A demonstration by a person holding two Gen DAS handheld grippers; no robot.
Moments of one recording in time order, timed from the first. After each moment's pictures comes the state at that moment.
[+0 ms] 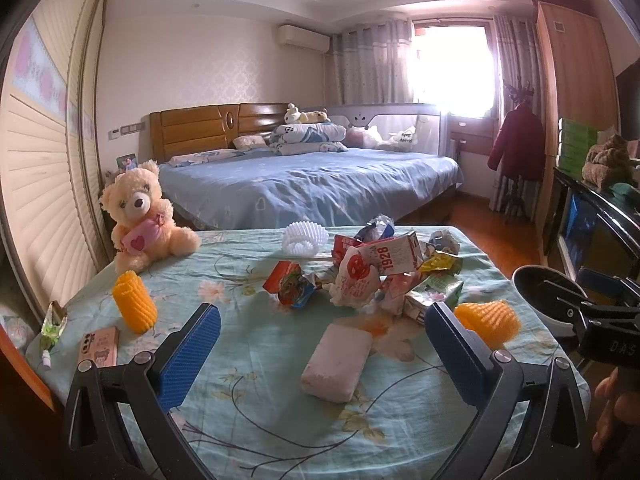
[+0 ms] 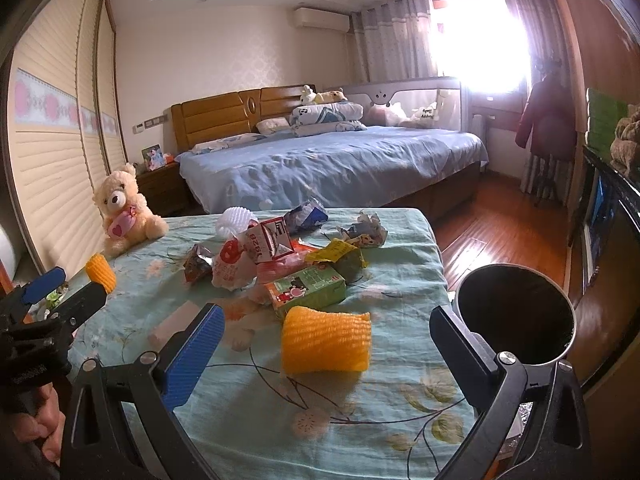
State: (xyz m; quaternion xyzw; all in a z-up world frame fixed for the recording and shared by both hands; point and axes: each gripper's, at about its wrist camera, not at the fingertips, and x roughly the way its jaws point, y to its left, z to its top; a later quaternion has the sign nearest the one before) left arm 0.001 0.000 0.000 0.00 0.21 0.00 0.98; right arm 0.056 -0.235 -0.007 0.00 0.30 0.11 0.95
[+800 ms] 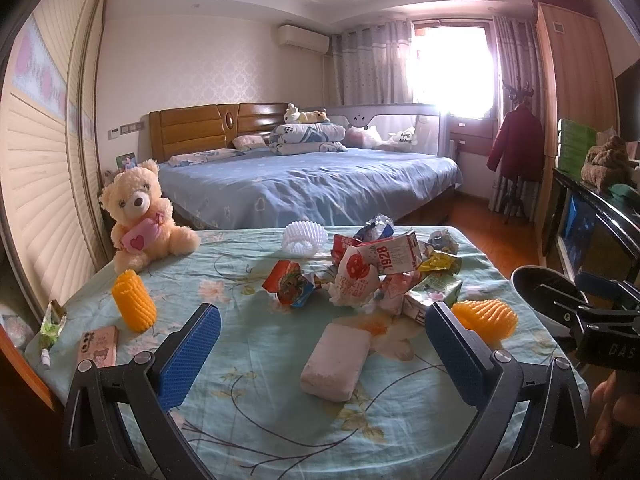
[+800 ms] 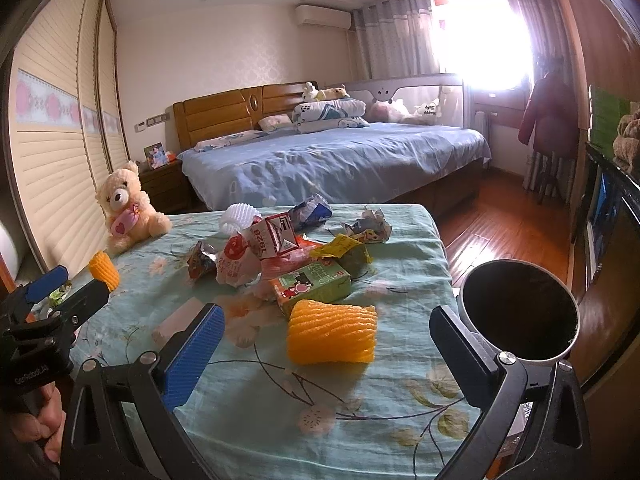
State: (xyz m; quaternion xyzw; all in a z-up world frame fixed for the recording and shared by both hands) left arm 0.001 -0.002 -0.001 0.00 0.21 0.00 0.98; right arm 0.055 -0.234 -0.007 0.01 0.31 0.11 0.94
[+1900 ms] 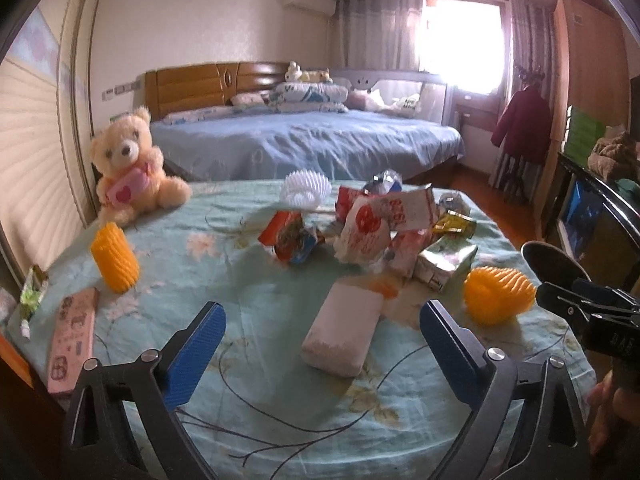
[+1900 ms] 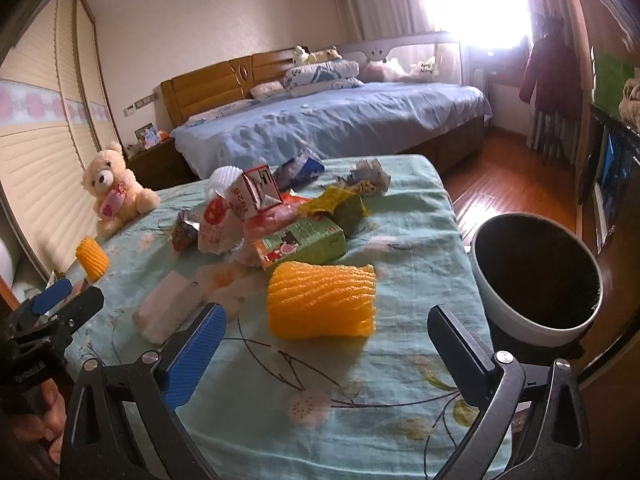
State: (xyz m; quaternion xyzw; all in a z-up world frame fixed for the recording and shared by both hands) left arm 0.036 0.012 -0.026 -0.03 0.29 -0.01 0.96; right arm 0.082 -0.241 -0.045 0.03 0.38 0.11 0.92
